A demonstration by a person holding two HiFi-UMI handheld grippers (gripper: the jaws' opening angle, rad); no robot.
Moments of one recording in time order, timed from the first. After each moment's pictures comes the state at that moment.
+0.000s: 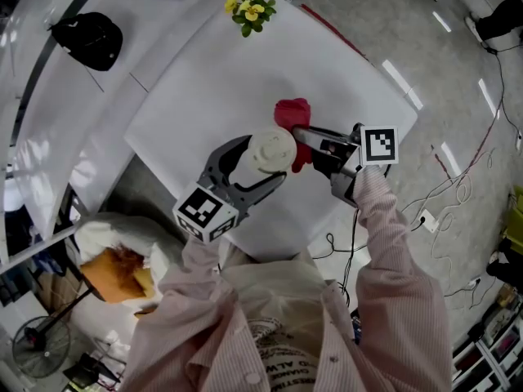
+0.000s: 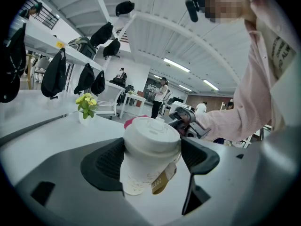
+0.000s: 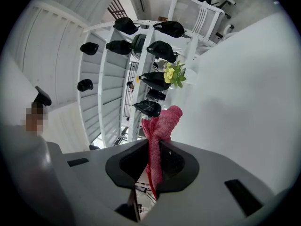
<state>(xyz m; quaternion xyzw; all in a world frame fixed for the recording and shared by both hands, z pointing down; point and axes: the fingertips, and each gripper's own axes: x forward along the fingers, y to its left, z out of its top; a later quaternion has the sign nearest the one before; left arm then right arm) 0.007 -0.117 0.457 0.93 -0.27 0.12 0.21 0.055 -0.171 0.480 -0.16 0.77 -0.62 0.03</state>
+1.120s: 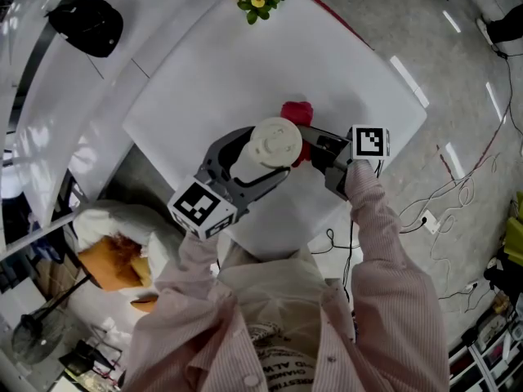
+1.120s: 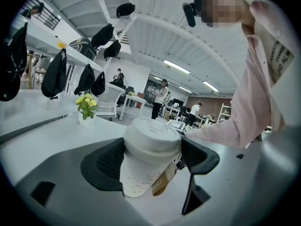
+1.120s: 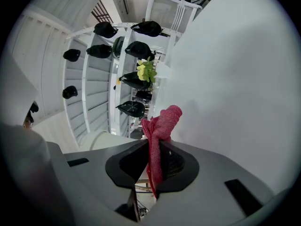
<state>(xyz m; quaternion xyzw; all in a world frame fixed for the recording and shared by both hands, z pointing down) 0.009 -0.119 0.457 0.93 -0.28 0.11 0.22 0.060 -0.164 0.569 -0.20 0.73 -0.66 0.01</state>
